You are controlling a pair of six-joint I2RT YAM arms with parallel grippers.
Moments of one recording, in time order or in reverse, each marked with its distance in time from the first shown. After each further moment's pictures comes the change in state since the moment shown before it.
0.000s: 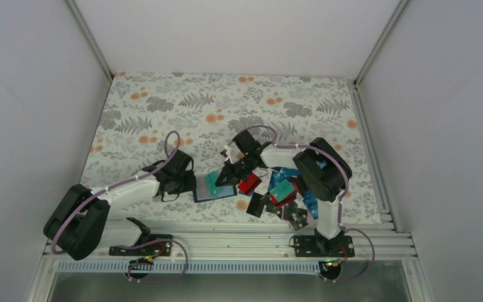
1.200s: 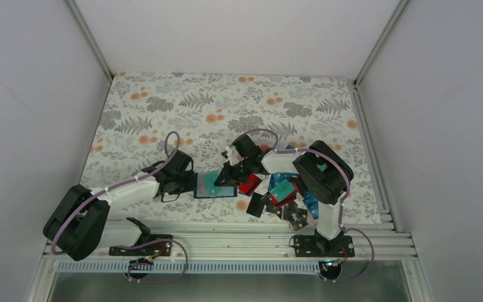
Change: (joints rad) left arm 0.000 -0.004 -0.014 0.030 0.018 -0.002; right arm 0.031 -0.046 -0.099 0.178 0.118 0.142
